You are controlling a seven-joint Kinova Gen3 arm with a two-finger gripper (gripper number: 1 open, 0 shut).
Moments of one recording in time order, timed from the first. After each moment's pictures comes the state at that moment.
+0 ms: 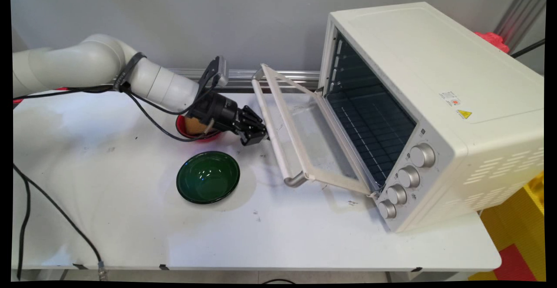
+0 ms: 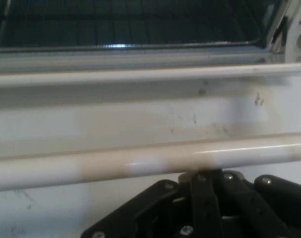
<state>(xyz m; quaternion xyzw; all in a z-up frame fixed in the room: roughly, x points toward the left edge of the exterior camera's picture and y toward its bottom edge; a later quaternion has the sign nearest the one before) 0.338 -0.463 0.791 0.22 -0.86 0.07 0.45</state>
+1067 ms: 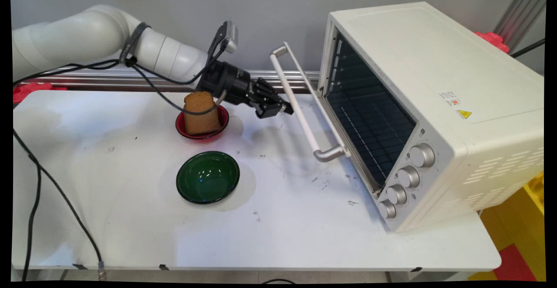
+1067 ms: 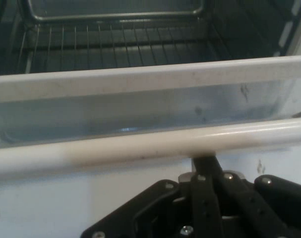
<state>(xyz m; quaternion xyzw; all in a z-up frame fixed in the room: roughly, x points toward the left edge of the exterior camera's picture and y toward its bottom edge) 0.316 -0.487 0.845 0.20 -0.85 0.09 0.49</state>
